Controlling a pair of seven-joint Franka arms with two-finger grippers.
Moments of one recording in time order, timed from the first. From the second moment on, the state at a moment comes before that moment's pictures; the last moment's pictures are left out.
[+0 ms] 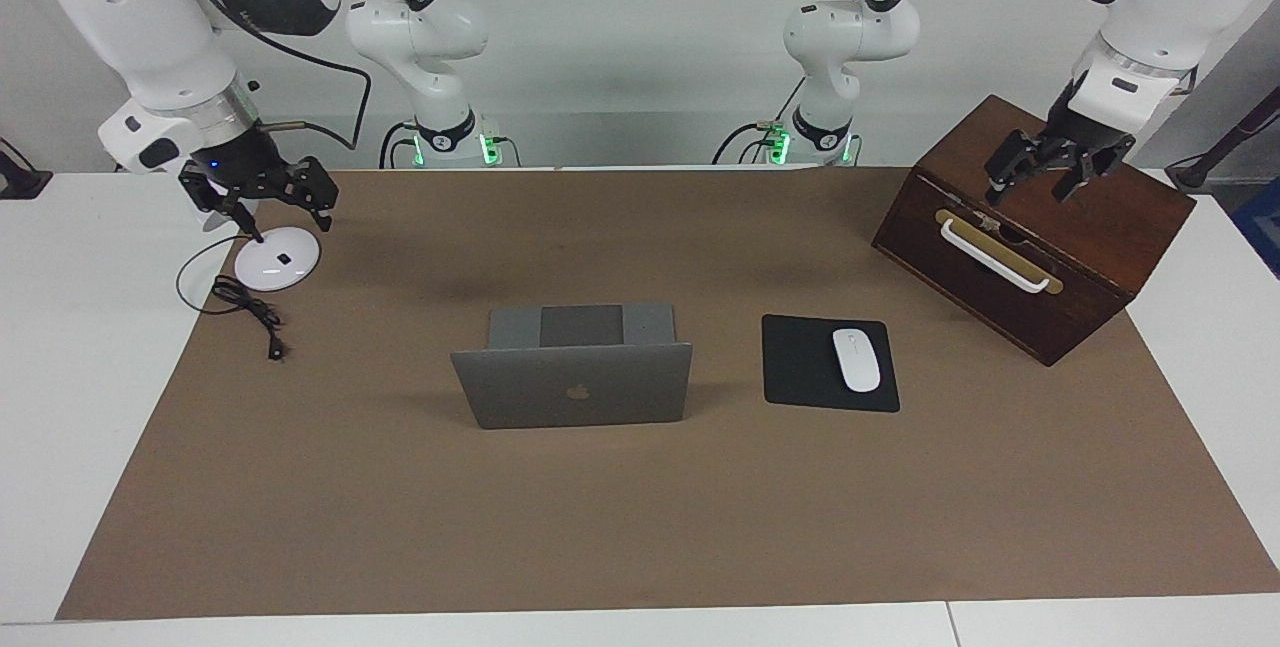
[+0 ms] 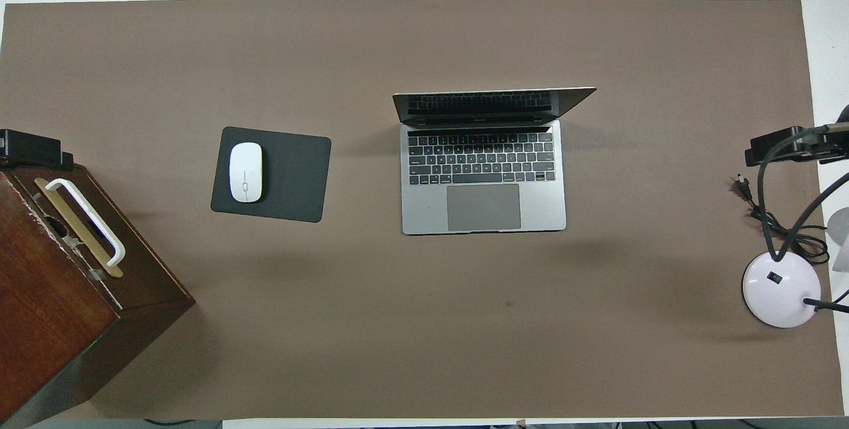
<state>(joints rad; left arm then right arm) -0.03 -0.06 0.08 -1.67 -0.04 1.63 0.02 0.01 -0.02 -0.09 -1.71 0.00 1.67 -0.08</state>
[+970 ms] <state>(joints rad) -0.03 -0.06 0.08 -1.67 -0.04 1.64 0.02 0.01 -0.02 -0.09 -1.71 0.00 1.67 -0.08</state>
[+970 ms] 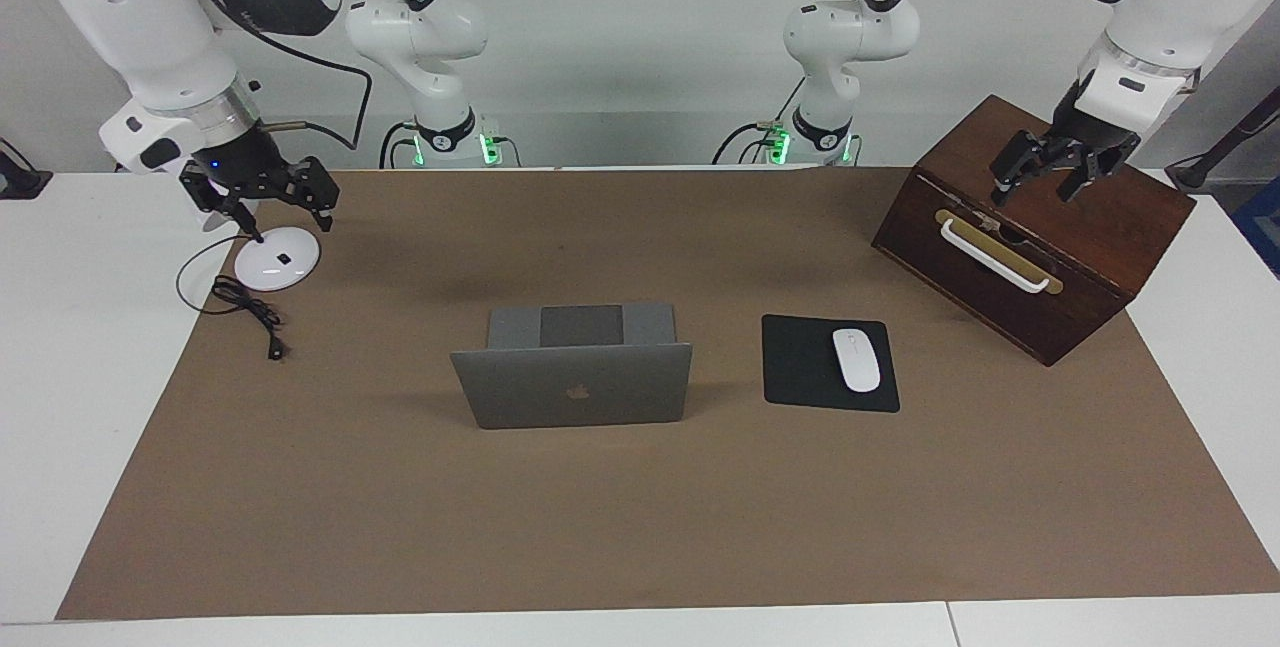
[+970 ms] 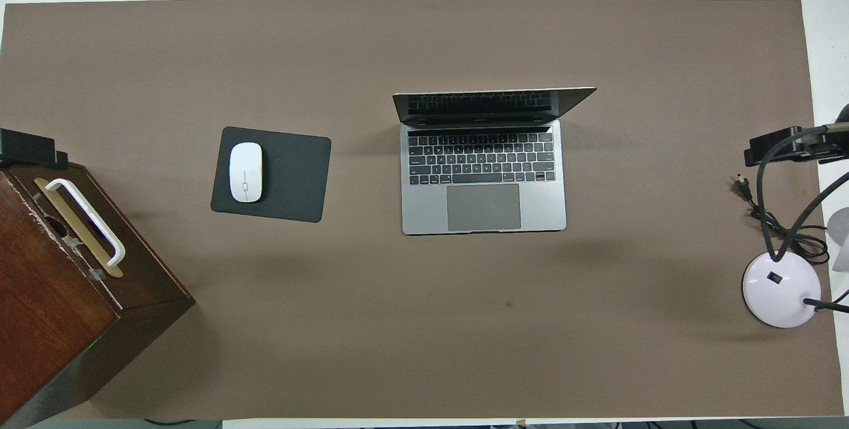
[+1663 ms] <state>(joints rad) -0.03 -0.06 0.07 -1.67 -0.04 1.64 0.02 0.01 -0.02 -0.09 -1.71 0.00 1.67 -0.08</state>
